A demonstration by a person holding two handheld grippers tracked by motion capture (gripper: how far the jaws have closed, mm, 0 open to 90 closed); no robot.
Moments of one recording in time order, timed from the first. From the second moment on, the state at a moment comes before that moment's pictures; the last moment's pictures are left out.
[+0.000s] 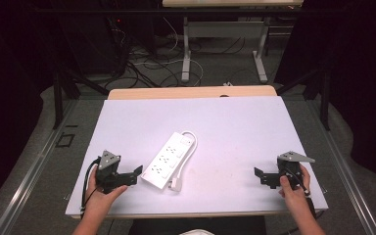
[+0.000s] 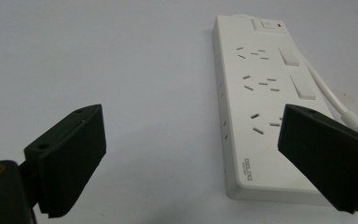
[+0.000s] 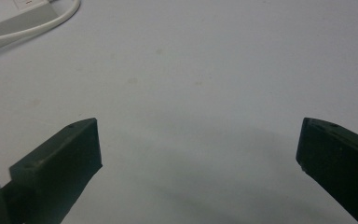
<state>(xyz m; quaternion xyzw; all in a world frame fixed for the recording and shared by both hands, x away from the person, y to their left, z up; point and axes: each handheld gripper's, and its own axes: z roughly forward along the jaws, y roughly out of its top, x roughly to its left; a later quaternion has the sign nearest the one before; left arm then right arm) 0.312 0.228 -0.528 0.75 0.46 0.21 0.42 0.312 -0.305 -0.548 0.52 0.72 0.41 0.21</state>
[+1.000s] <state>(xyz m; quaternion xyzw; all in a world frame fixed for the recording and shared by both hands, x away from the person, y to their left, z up) 0.295 0.200 -0.522 0.77 0.43 0.22 0.42 0.312 -0.304 -0.547 0.52 0.72 0.41 0.21</state>
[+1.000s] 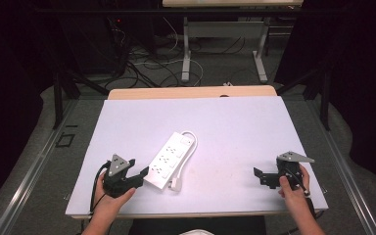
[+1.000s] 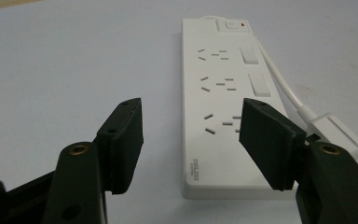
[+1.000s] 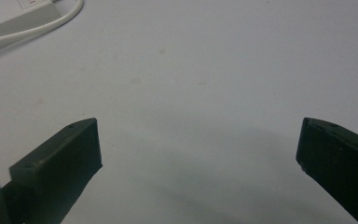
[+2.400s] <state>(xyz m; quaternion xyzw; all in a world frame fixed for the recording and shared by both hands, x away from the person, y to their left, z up) 0.301 0.167 -0.521 0.78 0.45 0.16 0.40 0.313 -0.303 -0.549 0.52 0.72 0.41 0.21</state>
